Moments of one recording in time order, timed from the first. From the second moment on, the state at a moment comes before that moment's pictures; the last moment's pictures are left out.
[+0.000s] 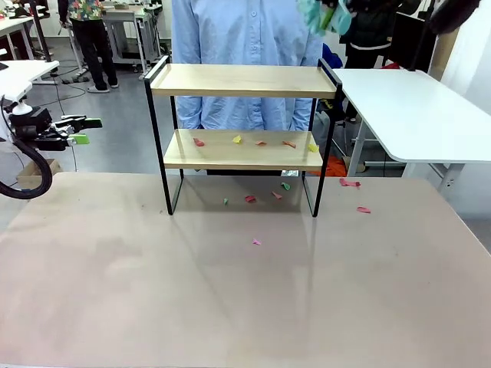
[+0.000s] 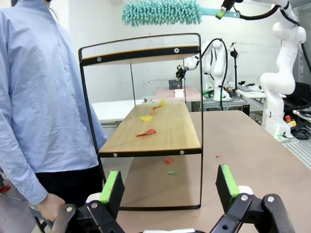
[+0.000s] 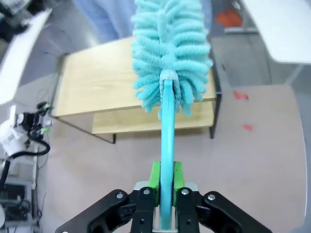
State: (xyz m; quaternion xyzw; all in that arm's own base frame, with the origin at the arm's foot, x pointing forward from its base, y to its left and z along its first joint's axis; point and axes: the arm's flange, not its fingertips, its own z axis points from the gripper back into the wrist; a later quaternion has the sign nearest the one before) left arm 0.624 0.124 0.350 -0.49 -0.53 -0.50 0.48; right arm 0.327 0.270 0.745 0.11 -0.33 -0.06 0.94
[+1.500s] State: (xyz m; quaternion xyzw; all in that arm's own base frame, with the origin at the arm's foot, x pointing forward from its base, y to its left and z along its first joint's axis) left arm 0.624 0.124 0.350 -0.49 -0.53 -0.50 0.48; right arm 0.275 0.176 0.545 0.10 0.00 0.47 0.88
